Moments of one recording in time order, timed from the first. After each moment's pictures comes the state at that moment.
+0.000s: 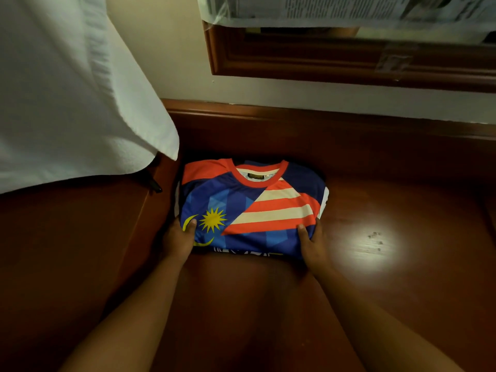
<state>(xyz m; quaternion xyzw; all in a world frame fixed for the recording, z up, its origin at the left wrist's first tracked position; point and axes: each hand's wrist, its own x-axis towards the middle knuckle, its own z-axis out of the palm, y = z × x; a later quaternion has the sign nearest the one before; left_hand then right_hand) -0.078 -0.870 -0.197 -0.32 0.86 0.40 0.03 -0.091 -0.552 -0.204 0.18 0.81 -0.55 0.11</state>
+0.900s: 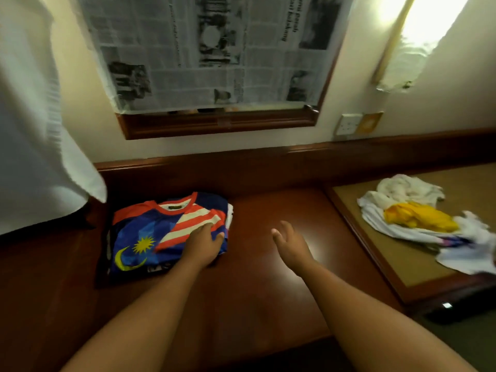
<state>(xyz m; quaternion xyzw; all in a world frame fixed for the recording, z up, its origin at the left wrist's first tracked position) 0.001 -0.650 -0.040 0.03 0.94 0.34 0.10 0.066 -0.426 -0.032 0.17 0.90 -0.41 0.01</state>
